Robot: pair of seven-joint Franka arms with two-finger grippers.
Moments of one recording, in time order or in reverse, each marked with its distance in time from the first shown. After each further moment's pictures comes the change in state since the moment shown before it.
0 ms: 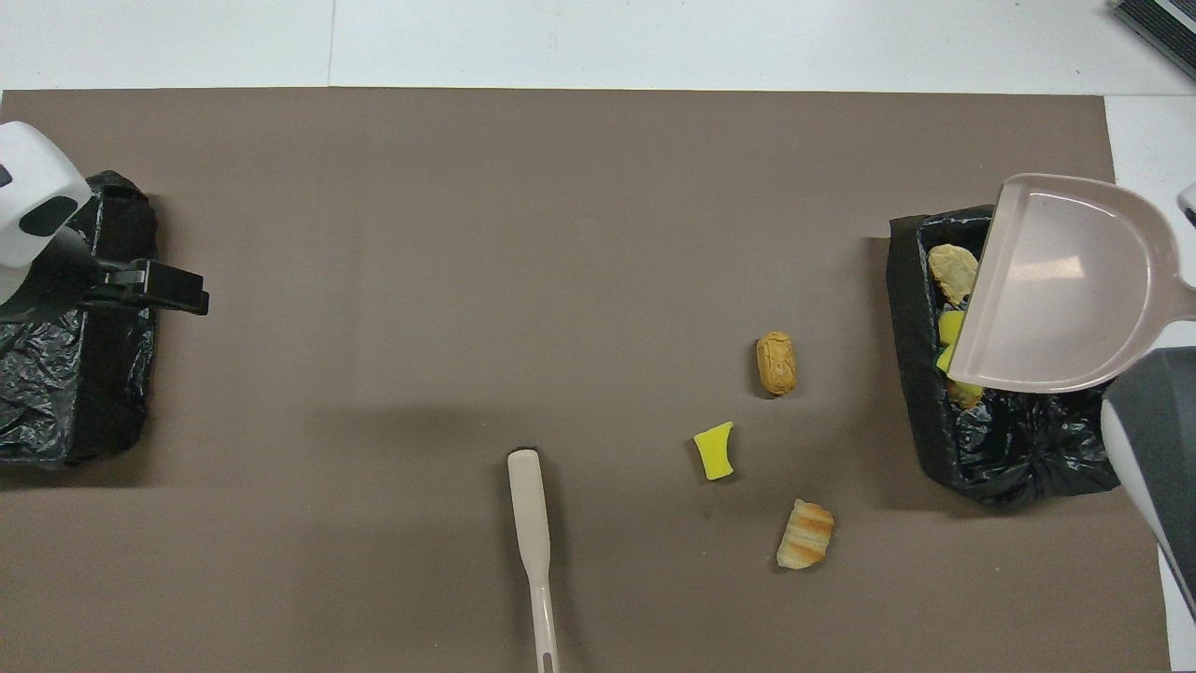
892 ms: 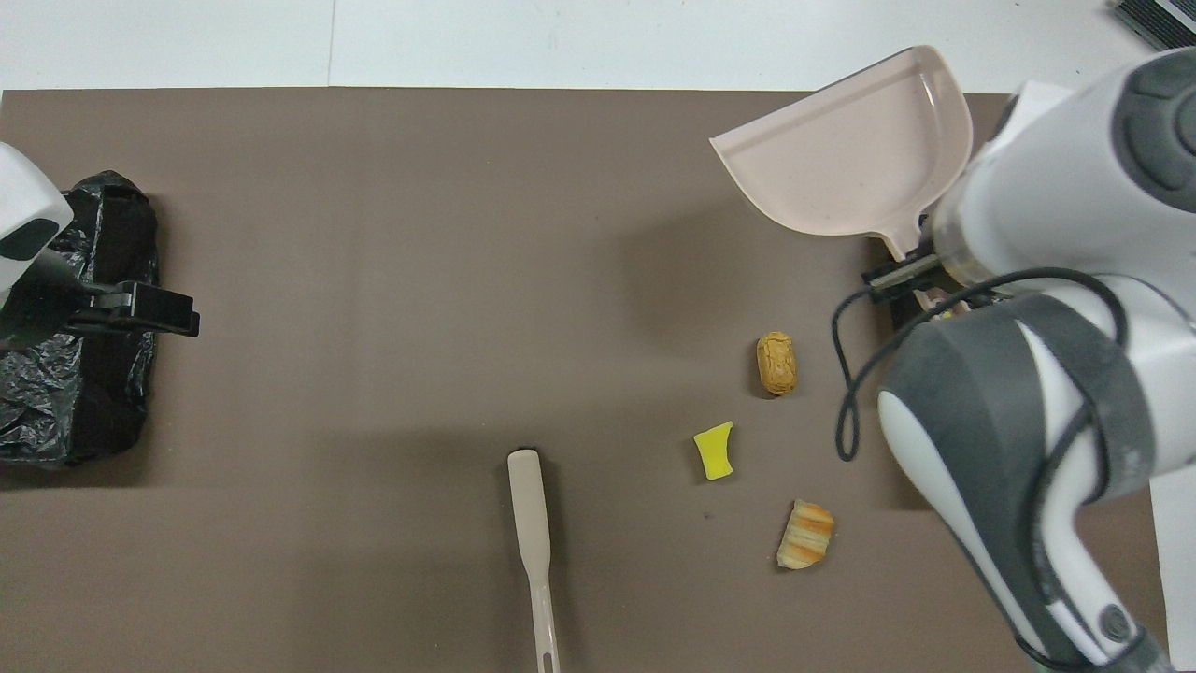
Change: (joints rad) left arm 0.001 -0.049 -0.007 -0.031 0.007 -0.030 -0.017; right arm 0.176 0.212 0.143 0.260 0.356 -0.001 1.137
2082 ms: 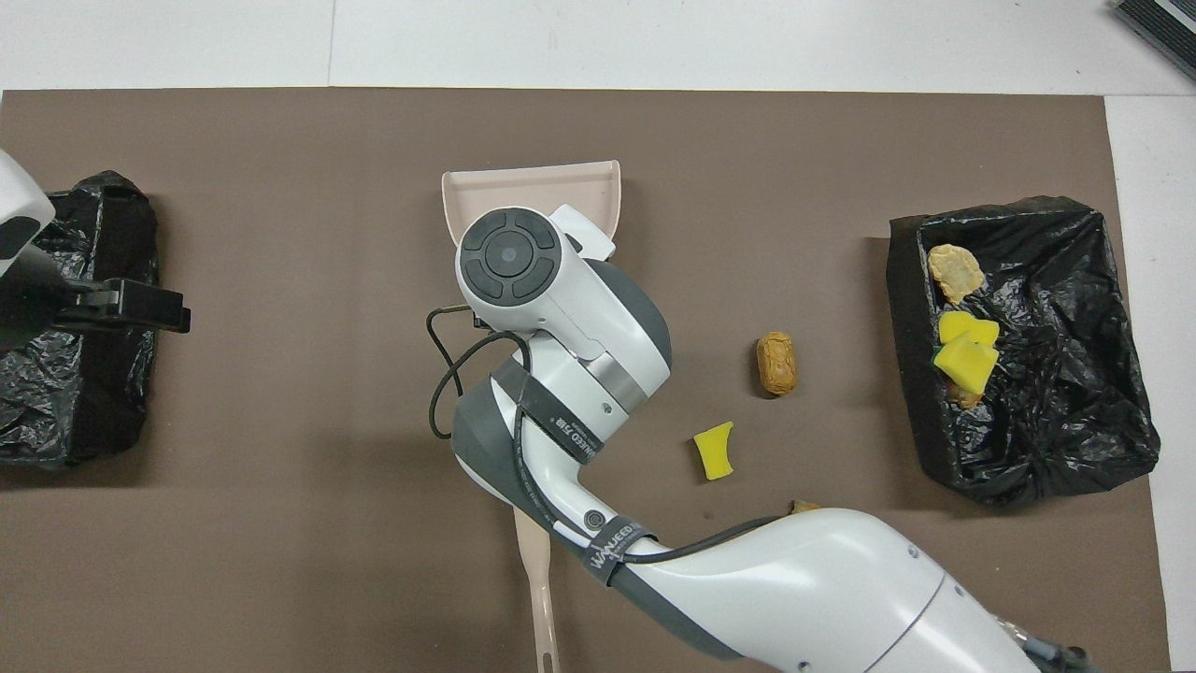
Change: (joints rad) left arm 0.000 -0.012 0.001 0.009 0.000 0.002 0.000; right arm 0.430 0.533 -0.004 0.271 0.037 0.251 0.672
